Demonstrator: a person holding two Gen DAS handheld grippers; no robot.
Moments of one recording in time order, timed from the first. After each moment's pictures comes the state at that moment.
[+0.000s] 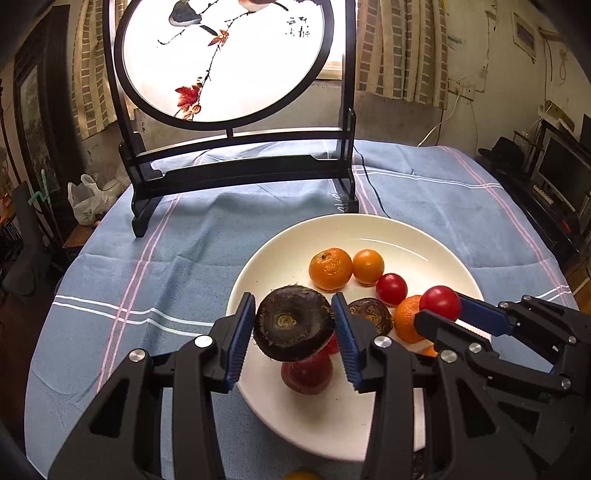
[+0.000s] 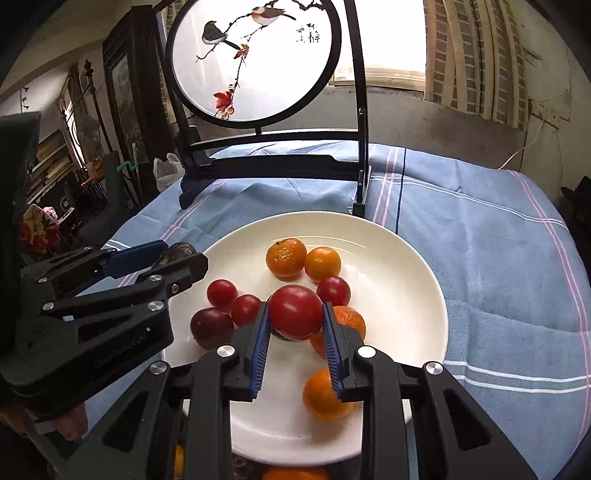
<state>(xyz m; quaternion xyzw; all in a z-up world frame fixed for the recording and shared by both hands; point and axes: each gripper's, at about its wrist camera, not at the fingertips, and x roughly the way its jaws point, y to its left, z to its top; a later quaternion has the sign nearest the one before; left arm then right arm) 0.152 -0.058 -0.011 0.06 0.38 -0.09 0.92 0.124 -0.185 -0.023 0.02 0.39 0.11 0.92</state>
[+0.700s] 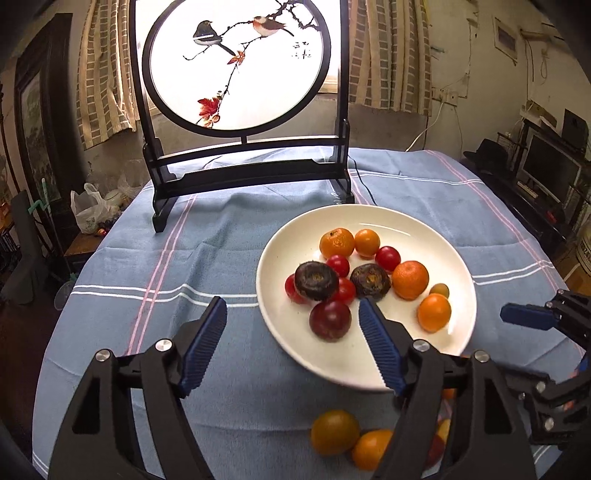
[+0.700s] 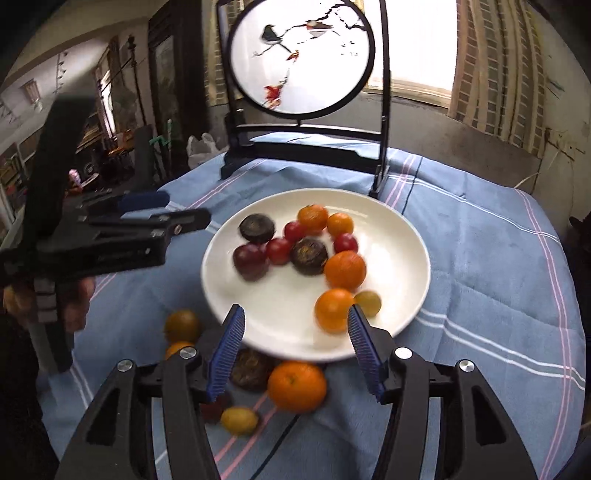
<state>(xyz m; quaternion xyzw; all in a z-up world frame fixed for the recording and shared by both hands) 0.082 -0.016 0.001 0.06 0.35 -0.11 0.93 0.008 -0.190 -0.015 -0.06 0.39 0.20 0.90</state>
